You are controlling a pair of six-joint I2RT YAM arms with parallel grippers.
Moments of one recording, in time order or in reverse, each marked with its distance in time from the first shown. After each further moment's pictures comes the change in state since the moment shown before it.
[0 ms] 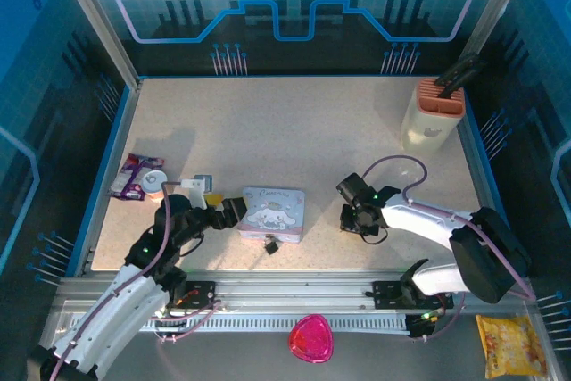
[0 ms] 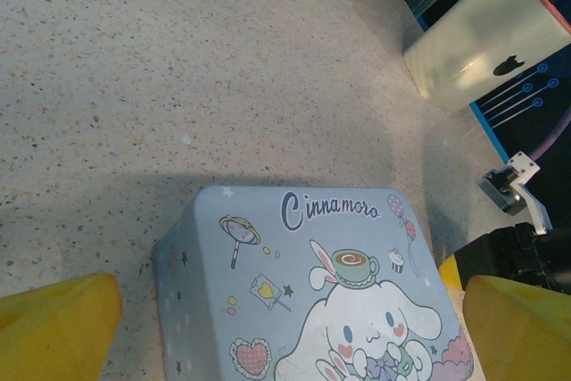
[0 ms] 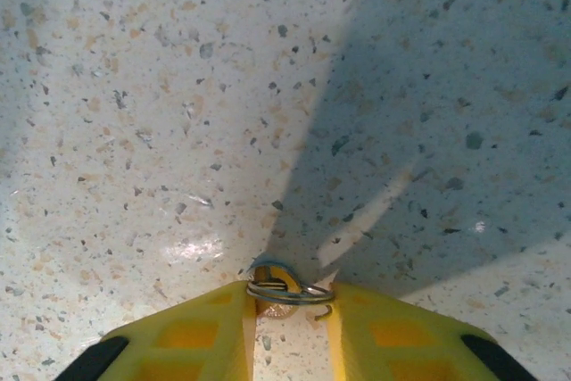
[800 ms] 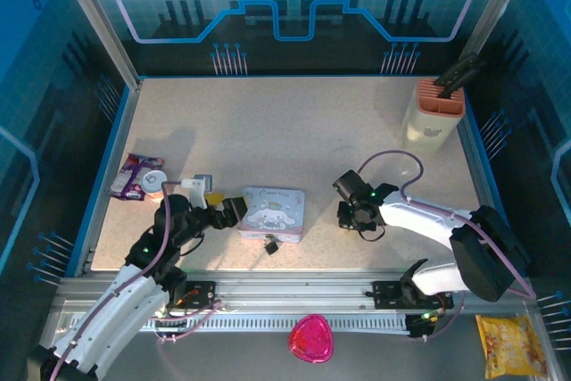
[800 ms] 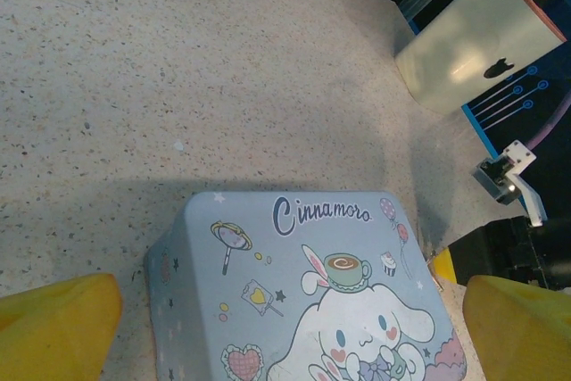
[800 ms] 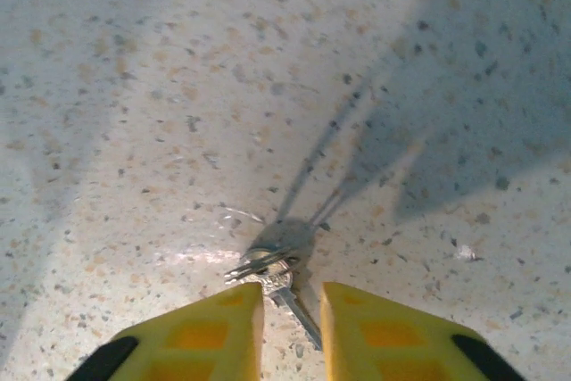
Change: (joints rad) left arm 0.000 0.000 -0.005 0.022 0.007 0.000; right arm 0.019 0.007 0.053 -0.014 0.029 -0.067
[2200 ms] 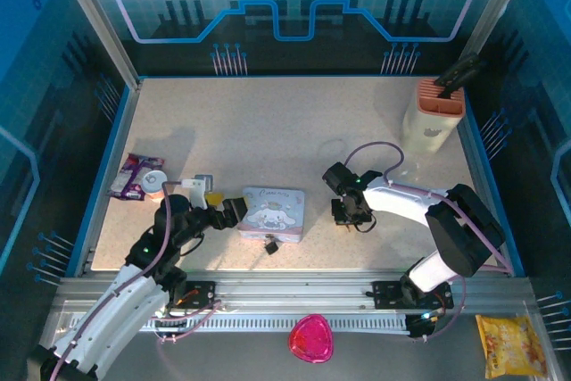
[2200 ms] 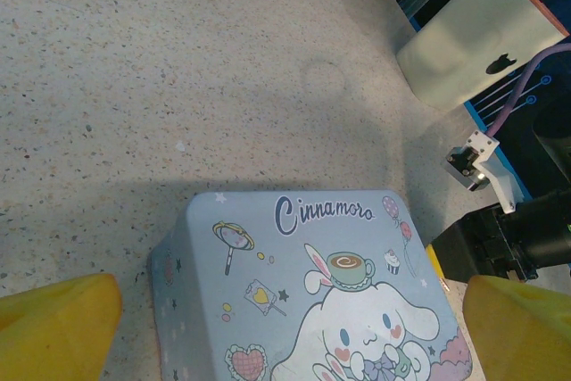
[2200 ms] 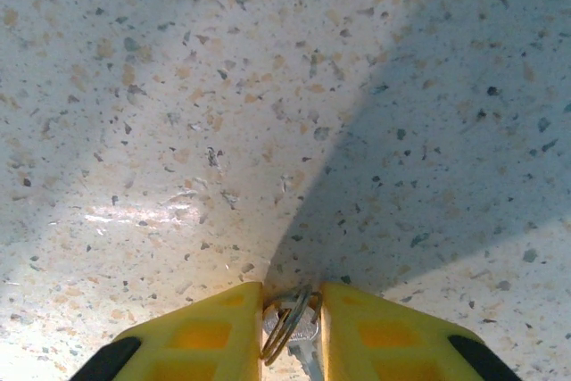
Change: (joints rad) left arm 0.000 0.000 -0.001 0.000 0.000 0.018; right arm -0.002 0.184 0.132 -0.085 0.012 -0.148
